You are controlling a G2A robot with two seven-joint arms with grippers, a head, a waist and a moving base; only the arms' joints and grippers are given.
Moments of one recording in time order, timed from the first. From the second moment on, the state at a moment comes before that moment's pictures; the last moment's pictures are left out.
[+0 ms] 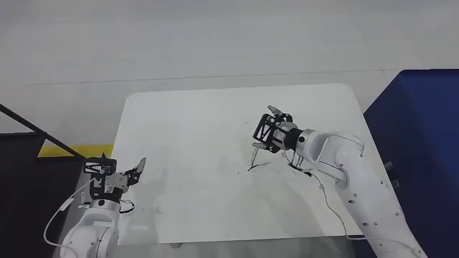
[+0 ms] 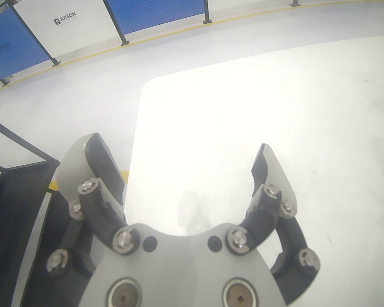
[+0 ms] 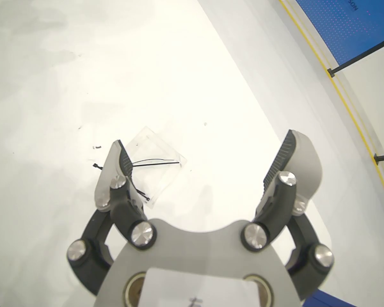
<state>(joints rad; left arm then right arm) 1.73 -1.15 -1.60 -1.80 1.33 0.00 0.00 -1.11 -1.13 1.22 -1.79 -1.38 -0.65 0.59</state>
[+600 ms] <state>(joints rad) 1.73 -1.15 -1.60 -1.80 1.33 0.00 0.00 -0.87 -1.12 1.04 -1.52 -1.09 -1.01 0.81</state>
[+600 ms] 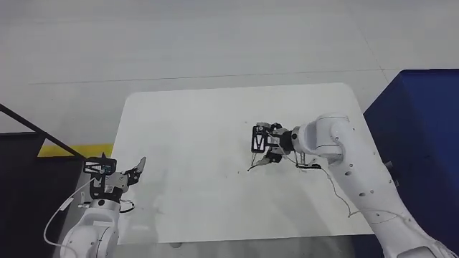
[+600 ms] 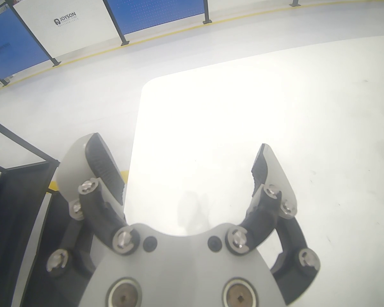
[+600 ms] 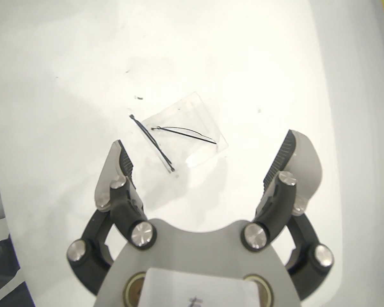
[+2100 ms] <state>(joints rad) 1.73 -1.15 -1.60 -1.80 1.33 0.00 0.00 -0.32 -1.13 0.17 -1.16 -0.67 -0.91 0.91</state>
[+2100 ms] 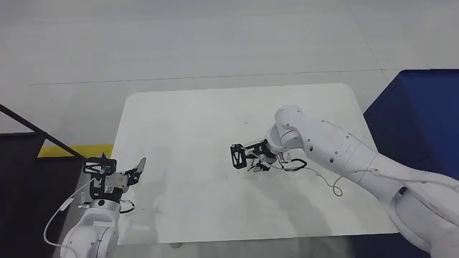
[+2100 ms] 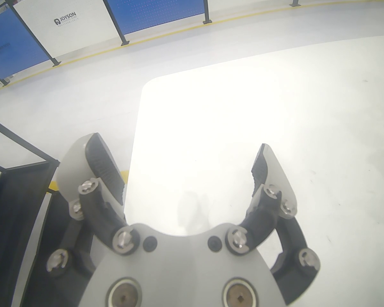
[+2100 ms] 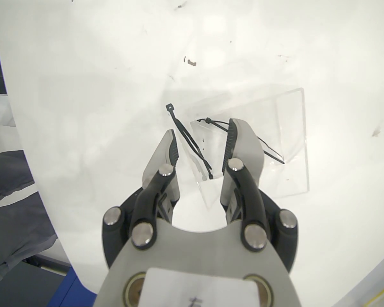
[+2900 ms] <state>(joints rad) 1.73 -1.15 -1.60 -1.80 1.33 0.00 0.00 -0.31 -1.21 0.17 -1.02 -0.67 -0.94 0.88</state>
